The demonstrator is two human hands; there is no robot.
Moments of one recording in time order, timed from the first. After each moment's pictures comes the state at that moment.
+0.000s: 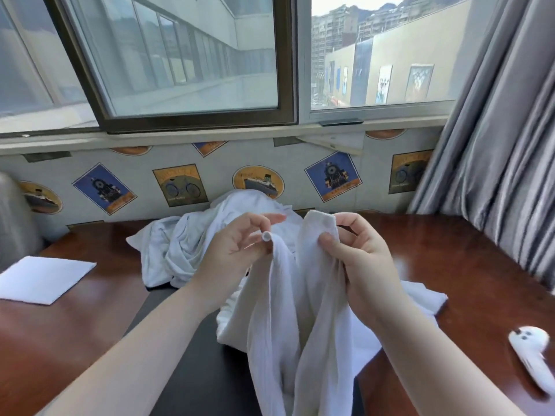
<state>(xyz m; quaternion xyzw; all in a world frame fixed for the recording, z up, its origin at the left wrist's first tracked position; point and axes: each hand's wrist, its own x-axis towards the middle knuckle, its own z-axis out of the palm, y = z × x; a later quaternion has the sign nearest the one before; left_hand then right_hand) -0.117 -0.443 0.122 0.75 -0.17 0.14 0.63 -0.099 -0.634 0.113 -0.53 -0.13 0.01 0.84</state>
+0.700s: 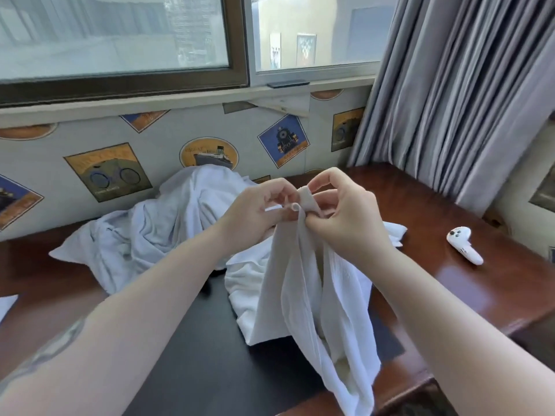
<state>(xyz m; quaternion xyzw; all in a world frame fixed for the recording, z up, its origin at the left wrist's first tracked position) -0.063 -0.343 0.113 0.78 -0.36 0.00 0.52 -0.127 -0.508 0.114 -0.86 -0.05 -0.24 0.46</state>
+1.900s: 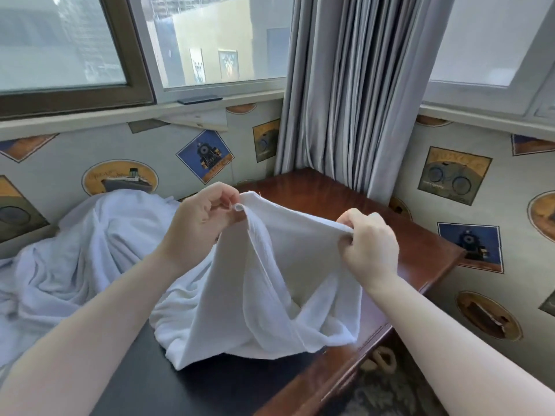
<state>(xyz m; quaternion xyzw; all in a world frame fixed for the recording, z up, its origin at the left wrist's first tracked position) -0.064 -0.410 0.104 0.72 -0.40 0.05 0.57 -0.175 -0.659 0.048 -0.90 0.21 -0.38 0.12</state>
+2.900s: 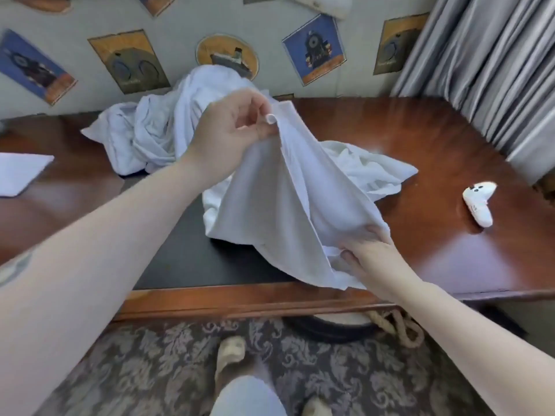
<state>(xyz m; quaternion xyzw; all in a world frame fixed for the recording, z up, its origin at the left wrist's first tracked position) -0.144 -0.457 0.076 0.82 -0.19 0.14 0.52 -0.196 -0.728 -0.085 -0.97 -0.23 0.01 0.12</state>
